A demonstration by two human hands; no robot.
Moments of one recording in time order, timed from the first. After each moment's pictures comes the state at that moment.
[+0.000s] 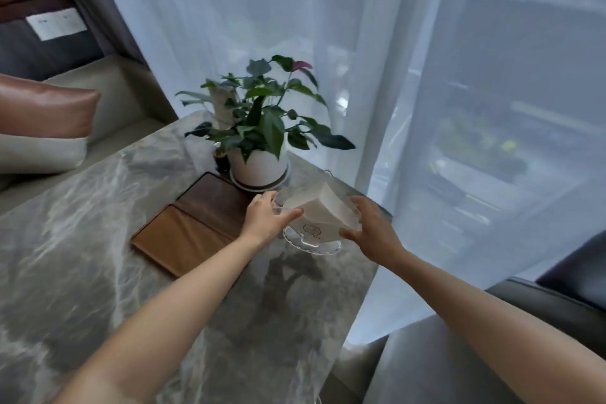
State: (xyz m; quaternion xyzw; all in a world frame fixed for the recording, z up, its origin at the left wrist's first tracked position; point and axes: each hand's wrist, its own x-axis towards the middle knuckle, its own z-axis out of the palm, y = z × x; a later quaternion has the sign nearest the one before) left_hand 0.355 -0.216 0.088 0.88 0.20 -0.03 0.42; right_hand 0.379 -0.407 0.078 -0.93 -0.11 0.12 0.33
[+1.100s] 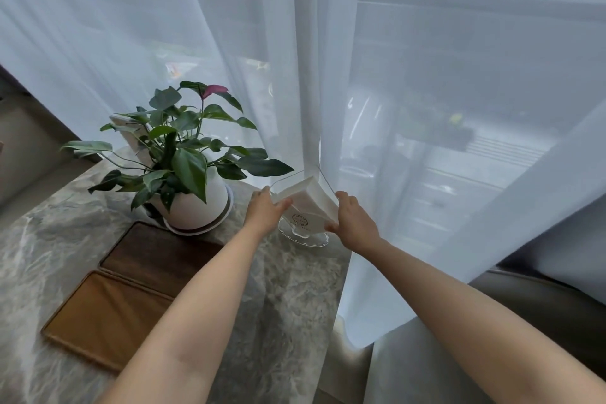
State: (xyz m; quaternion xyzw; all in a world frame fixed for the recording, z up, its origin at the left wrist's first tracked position) left_hand 0.484 -0.287 0.061 0.91 0.14 -0.12 0.36; right_hand 0.462 -0.456 0.054 -0.96 -0.03 0.12 0.24
